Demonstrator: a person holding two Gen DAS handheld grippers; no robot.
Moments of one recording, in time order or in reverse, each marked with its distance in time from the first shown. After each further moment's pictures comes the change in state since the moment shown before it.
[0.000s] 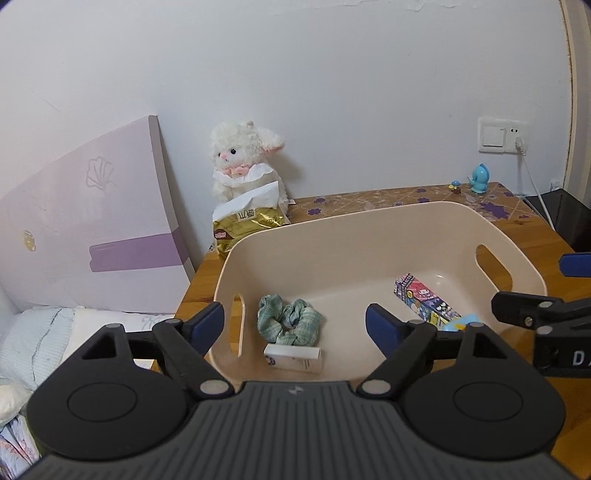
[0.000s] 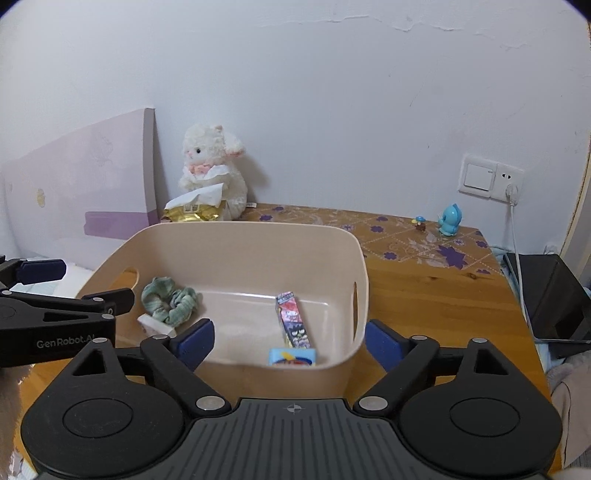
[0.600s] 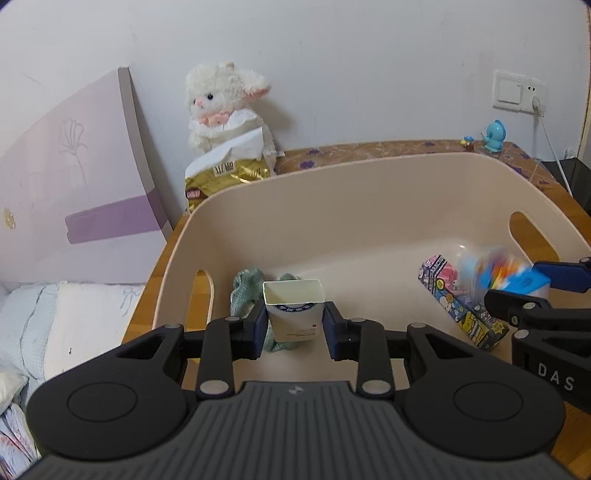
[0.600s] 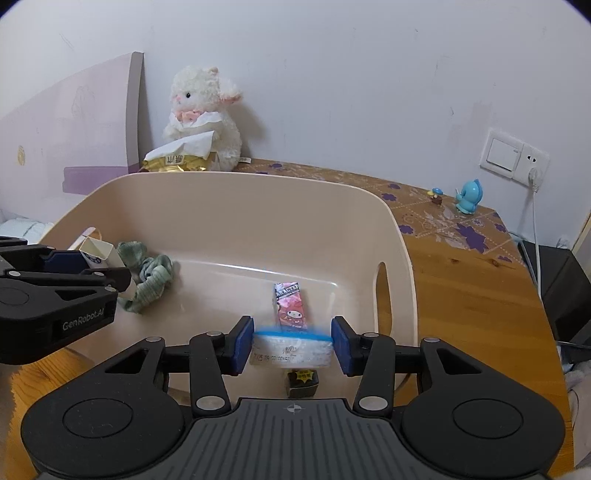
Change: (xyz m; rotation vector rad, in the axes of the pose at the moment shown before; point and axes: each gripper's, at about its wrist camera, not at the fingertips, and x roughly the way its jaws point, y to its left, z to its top) left arm 0.085 -0.009 0.000 0.011 0.144 -0.020; right arm 0.084 0.016 0.001 -0.049 0.121 -0.049
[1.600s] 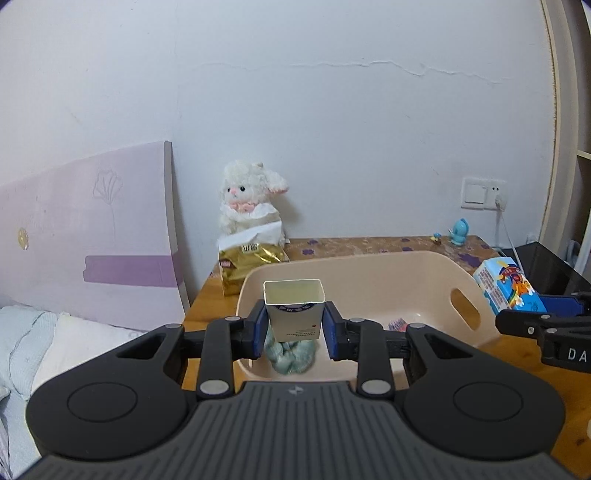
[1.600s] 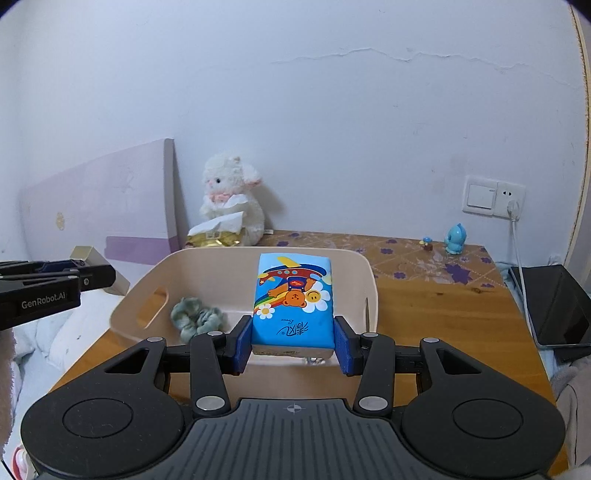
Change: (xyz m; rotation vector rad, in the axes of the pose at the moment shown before) left arm -0.129 0.042 -0.020 -0.107 -0.287 -0.061; right arm -0.112 -0.016 -0.020 0.067 -0.219 0.087
